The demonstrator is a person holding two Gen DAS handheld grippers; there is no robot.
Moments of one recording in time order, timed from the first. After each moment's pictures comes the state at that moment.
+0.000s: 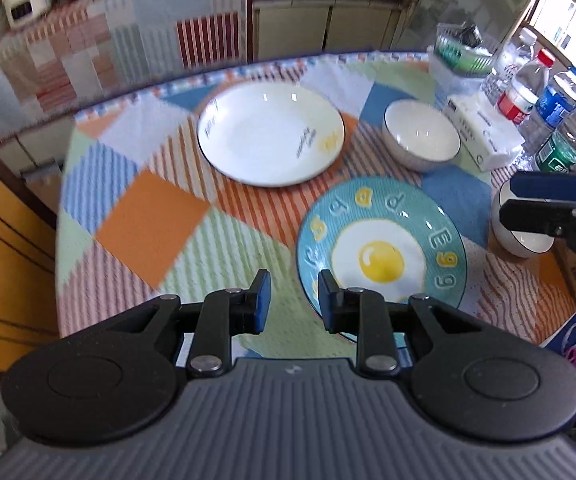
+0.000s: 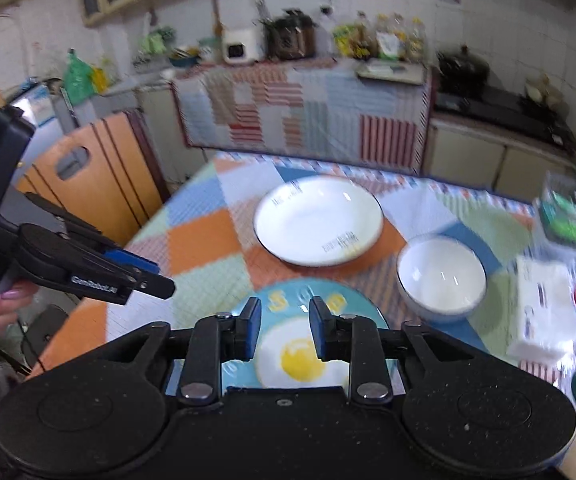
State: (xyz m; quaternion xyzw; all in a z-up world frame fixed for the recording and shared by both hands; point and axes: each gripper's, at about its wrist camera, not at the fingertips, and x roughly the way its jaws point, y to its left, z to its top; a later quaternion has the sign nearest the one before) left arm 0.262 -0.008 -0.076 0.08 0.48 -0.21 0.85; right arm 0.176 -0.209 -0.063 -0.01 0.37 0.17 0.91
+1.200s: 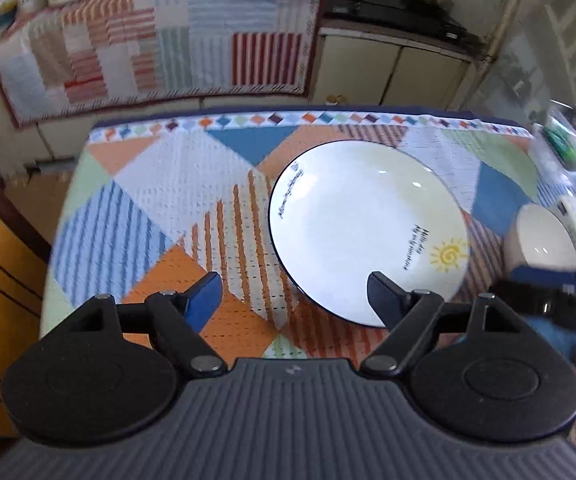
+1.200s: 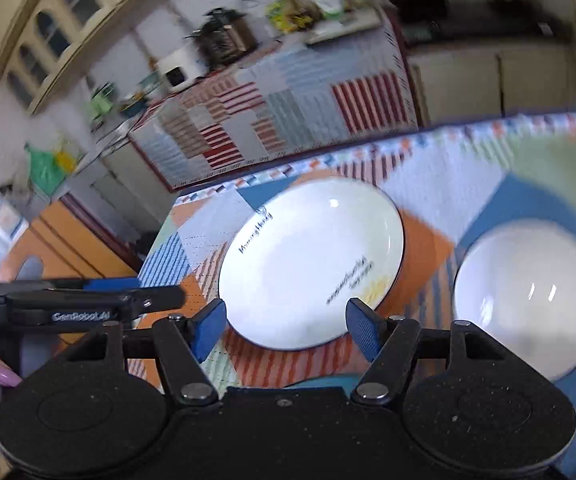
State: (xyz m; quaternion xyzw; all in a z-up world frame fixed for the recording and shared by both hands) left arm 0.428 0.009 -0.159 0.00 0.46 -0.14 0.87; right arm 0.334 -0.220 -0.170 0.19 0.40 0.12 0.89
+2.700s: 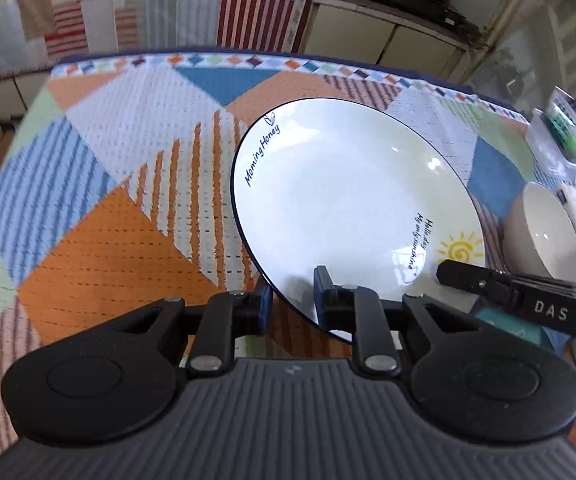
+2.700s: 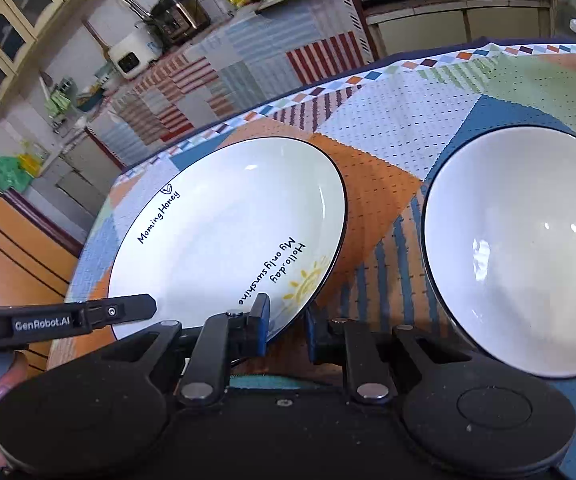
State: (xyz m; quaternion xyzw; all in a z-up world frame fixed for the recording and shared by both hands) left arm 0.422 -0.005 -0.206 -0.03 0.49 -0.17 0.85; right arm 0.359 -0.239 -0.241 0.21 0.43 0.10 0.87
